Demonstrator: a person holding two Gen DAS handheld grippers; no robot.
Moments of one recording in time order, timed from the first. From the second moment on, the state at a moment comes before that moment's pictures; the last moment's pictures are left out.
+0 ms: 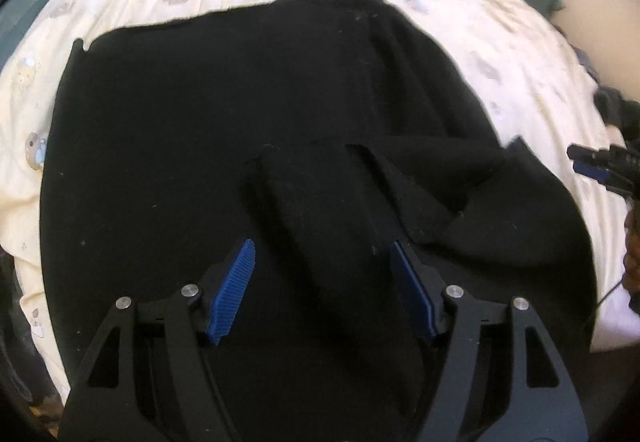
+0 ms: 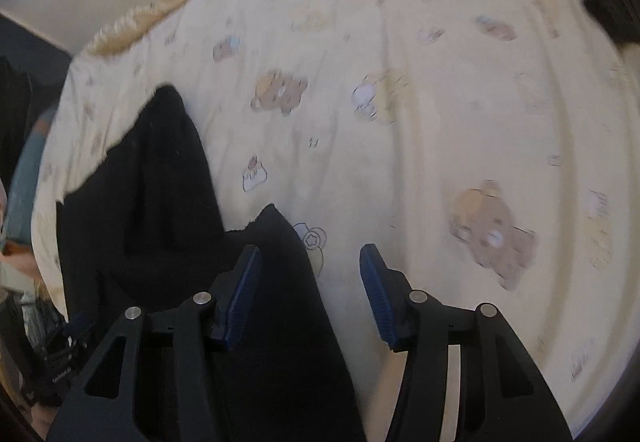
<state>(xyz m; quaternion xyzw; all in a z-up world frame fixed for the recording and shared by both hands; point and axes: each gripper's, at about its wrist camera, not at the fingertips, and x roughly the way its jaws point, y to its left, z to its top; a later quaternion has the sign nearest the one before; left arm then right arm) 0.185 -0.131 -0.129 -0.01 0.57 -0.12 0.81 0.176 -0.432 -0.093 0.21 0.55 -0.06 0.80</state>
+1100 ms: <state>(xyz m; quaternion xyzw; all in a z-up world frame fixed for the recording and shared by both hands) 0.202 -0.120 -0.053 -0.23 0.53 -0.27 0.77 0.144 -0.472 -0.010 0.21 0.42 -0.06 0.88</state>
